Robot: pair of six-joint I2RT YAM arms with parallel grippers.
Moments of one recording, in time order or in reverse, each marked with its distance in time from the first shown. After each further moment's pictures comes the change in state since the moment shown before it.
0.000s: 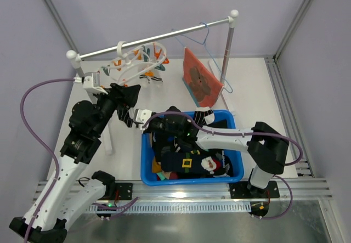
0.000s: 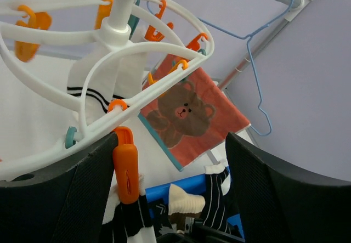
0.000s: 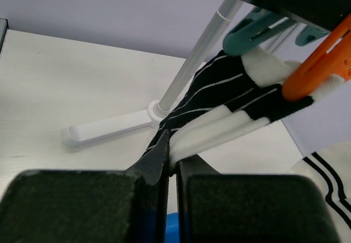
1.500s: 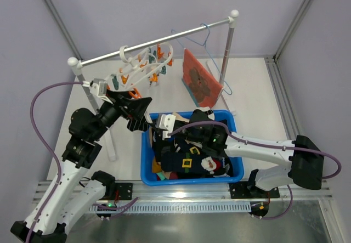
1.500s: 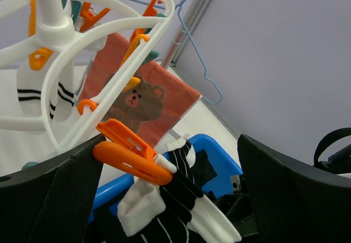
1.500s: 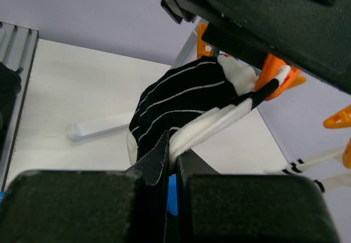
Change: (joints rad) left arm -0.003 -0.058 -0.080 0.092 0.261 0.020; right arm 0.010 -0.357 -0.189 -0.122 -0.003 -0.021
